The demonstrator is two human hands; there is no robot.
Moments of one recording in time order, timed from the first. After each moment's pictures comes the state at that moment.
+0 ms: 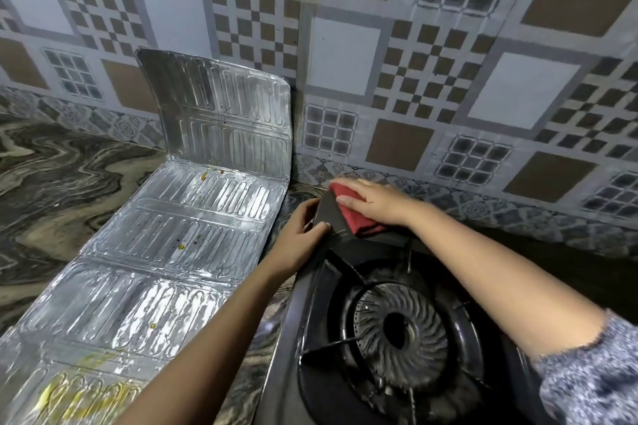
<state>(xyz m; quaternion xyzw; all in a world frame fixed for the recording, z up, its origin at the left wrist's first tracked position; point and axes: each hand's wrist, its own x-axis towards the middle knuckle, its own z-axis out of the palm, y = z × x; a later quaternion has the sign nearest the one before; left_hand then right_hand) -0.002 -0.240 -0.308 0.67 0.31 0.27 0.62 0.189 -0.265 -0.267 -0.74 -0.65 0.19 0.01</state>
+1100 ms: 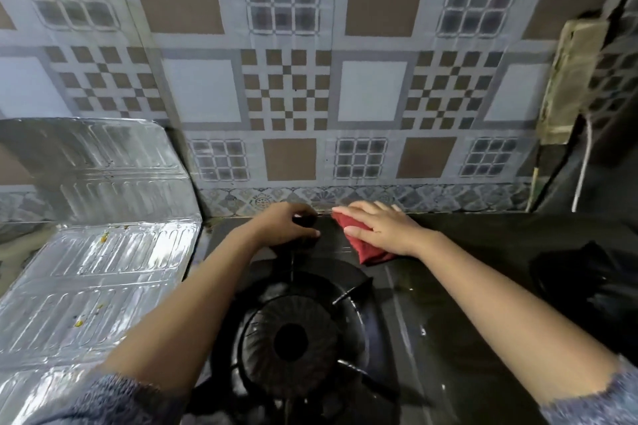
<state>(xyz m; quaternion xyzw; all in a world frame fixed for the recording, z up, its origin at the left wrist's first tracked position) 0.134 -0.256 -0.256 0.93 0.22 -0.01 0.30 0.291 -0.421 -0.267 -0.81 -0.57 0.14 0.04</state>
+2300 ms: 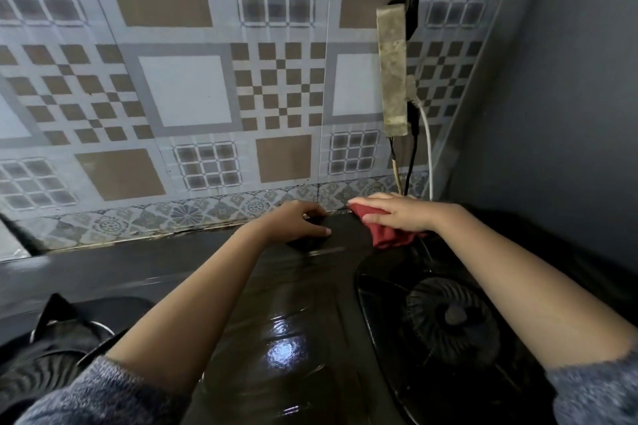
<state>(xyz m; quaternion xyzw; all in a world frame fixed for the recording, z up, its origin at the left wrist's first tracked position) 0.356 -0.440 -0.261 0.93 0.13 -0.08 0.32 0.507 -0.625 -0.254 -0.85 -0.47 0.24 0.04</state>
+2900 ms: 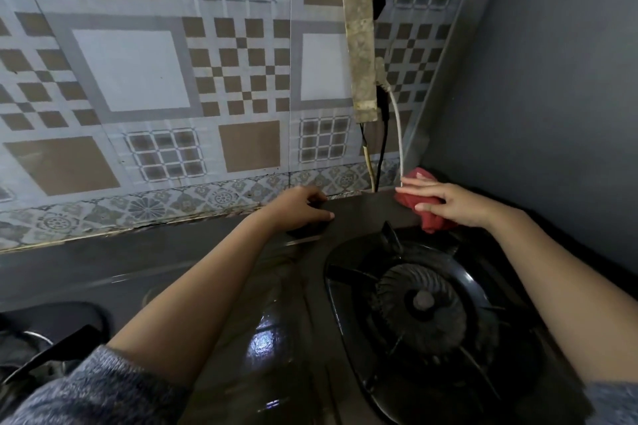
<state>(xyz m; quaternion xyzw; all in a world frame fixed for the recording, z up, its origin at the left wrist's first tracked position) 0.392 -0.477 -0.267 0.93 0.11 -0.05 0.35 0.552 -0.735 -0.259 -0.84 -0.43 0.21 0.24</state>
